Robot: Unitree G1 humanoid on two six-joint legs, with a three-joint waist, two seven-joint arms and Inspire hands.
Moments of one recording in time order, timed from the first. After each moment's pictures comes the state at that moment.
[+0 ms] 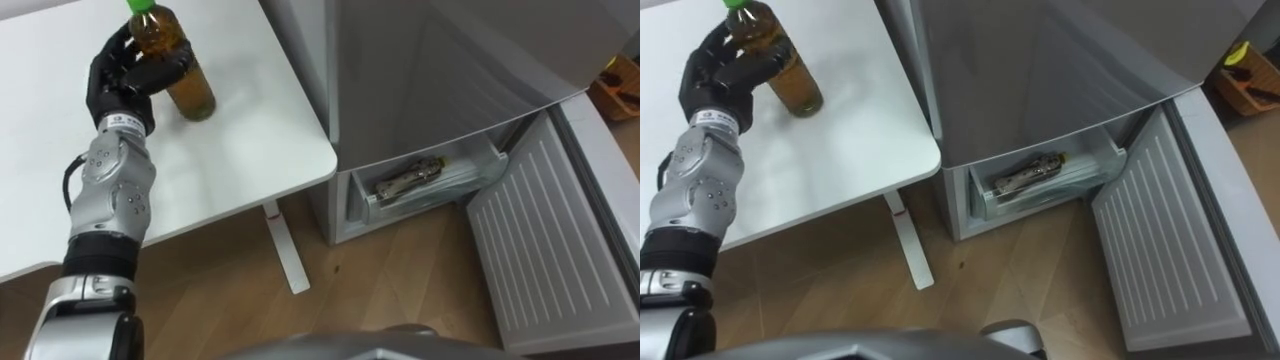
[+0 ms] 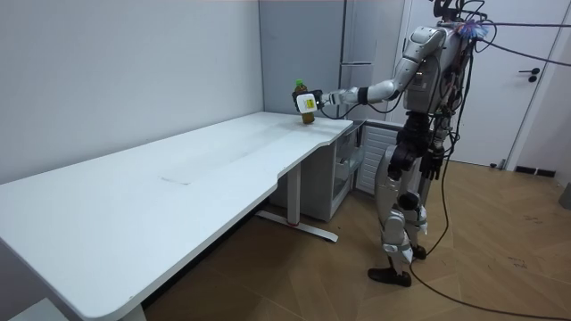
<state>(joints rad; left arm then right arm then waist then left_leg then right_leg) -0.25 0.28 0.12 0.47 -0.59 0.02 0.18 0.21 -0.22 -0.12 1.24 -0.05 0.13 0.02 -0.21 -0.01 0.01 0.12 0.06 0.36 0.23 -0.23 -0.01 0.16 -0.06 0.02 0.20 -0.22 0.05</state>
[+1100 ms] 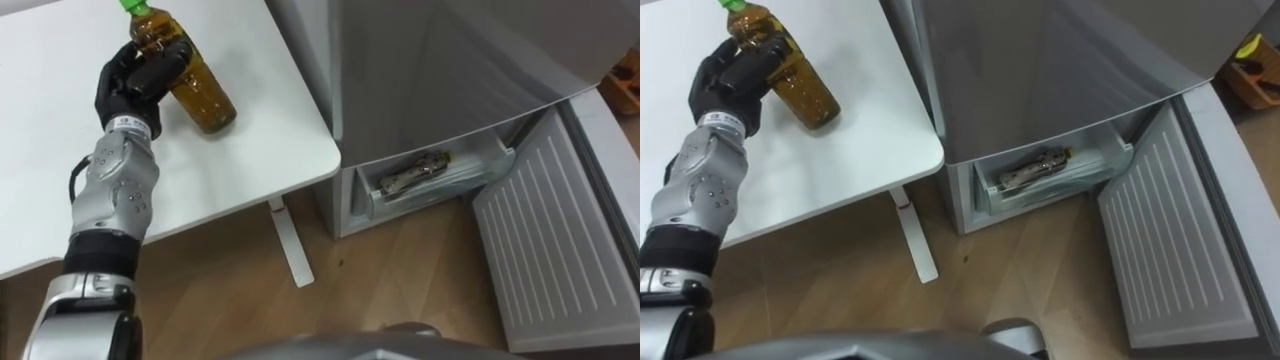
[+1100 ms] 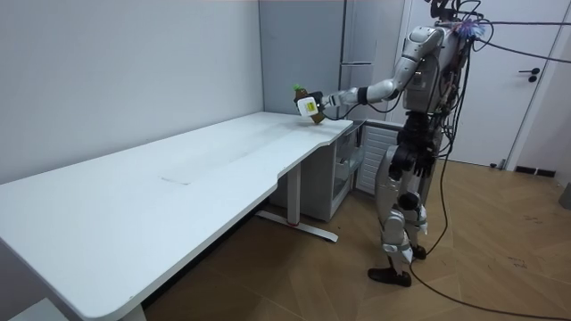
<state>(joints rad) -0.25 0.29 0.06 0.45 -0.60 0.06 0.18 0.17 -0.22 -0.10 1.18 -0.09 0.11 0.04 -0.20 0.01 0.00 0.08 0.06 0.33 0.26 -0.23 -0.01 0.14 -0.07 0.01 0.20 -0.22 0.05</state>
